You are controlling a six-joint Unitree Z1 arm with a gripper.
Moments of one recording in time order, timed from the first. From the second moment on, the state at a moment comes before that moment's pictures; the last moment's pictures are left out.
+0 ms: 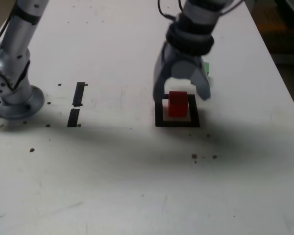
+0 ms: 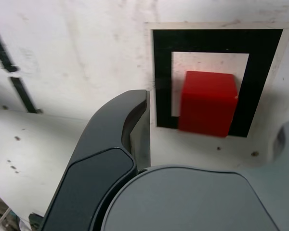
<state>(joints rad) -0.04 2.10 -1.70 1.43 -0.04 0.02</state>
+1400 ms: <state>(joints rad) 0.49 2.32 -1.96 1.45 0.10 0.48</state>
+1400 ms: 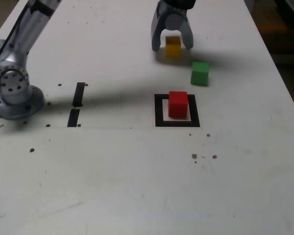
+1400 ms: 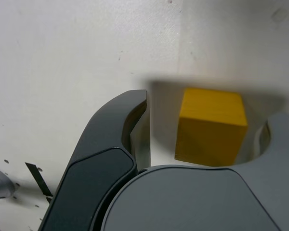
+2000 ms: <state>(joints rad) 0.49 2.31 -1.91 1.36 0.08 0.48</state>
